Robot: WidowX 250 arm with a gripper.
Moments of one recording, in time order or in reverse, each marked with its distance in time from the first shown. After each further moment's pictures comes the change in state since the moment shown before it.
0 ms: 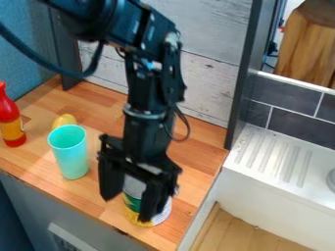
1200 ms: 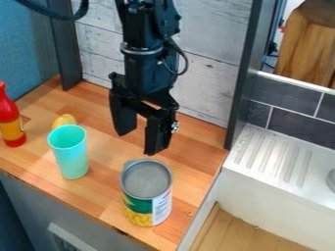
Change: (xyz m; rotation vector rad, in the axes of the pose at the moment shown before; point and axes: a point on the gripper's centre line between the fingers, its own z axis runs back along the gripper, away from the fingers) arm 0.037 0.027 0.057 0.047 -0.231 -0.164
